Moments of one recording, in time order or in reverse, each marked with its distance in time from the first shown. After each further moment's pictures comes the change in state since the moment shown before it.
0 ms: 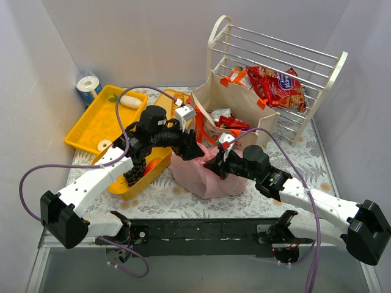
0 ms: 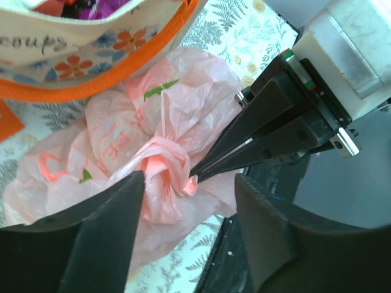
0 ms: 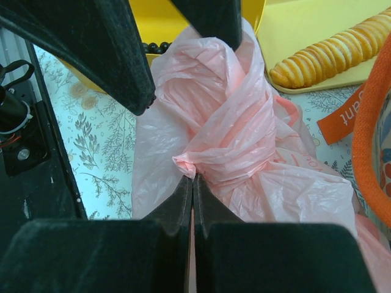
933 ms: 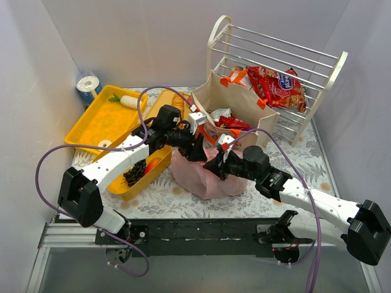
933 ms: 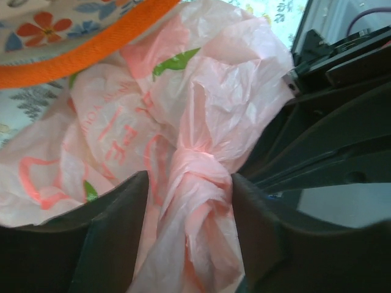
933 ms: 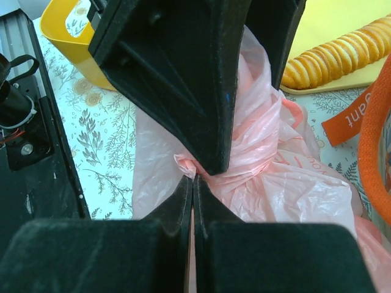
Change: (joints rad) left arm 0.000 0.217 0.053 -0.056 0.071 0.117; right arm 0.006 -0.003 -0.003 0.000 -0.016 -0.009
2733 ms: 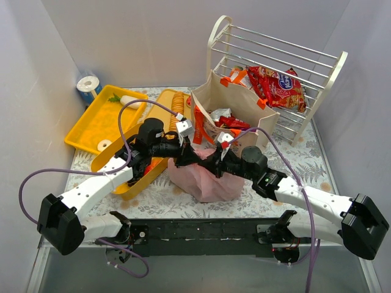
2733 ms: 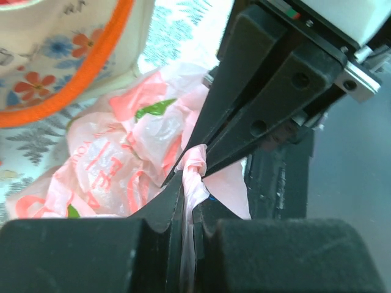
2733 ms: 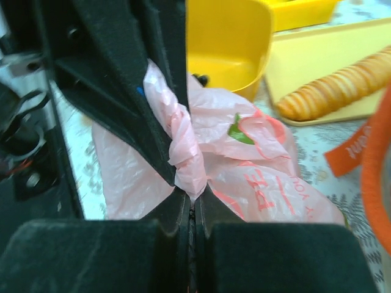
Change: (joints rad) left arm 0.004 -0.276 -0.283 0.306 0.104 -0.009; right arm 0.000 0.064 -0.010 0.171 -0.019 0.038
